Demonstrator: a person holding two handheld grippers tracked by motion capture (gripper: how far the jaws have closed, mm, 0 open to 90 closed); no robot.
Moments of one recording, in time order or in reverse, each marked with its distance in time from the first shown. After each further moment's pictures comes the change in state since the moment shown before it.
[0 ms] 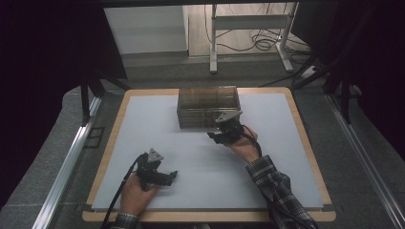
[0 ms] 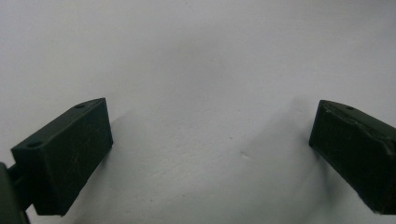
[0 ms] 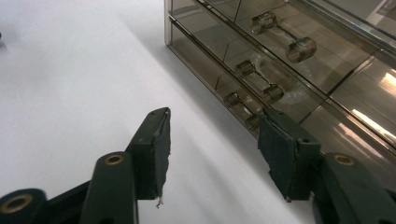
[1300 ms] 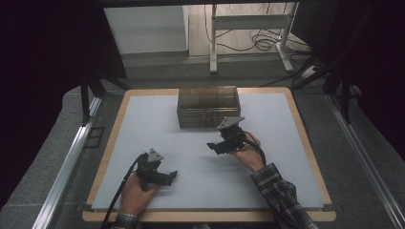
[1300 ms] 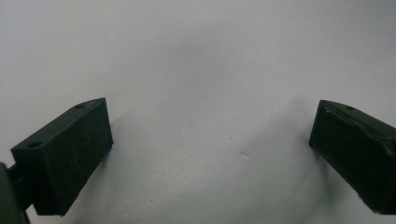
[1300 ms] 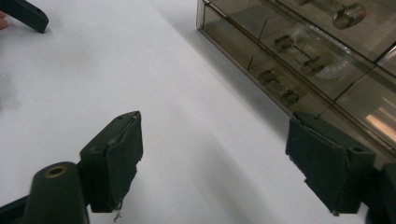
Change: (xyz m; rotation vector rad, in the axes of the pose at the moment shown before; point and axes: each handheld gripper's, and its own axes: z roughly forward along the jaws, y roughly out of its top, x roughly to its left) left arm 0.000 0.000 0.000 0.002 0.000 0.000; right arm 0.014 -0.013 -0.012 0.021 0.071 0.014
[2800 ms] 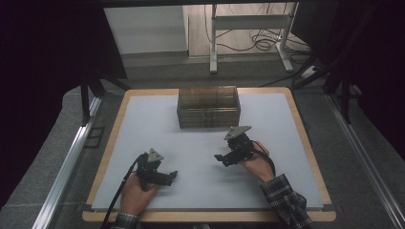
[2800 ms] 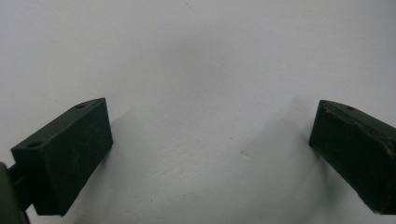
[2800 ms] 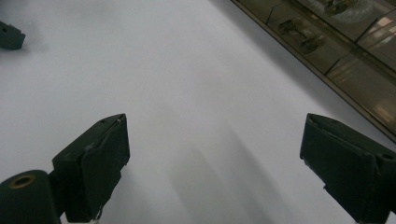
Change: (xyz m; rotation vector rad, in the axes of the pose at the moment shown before) left arm 0.000 0.000 0.000 0.000 0.002 0.000; right arm 0.011 -0.028 -0.021 0.059 0.021 -0.024
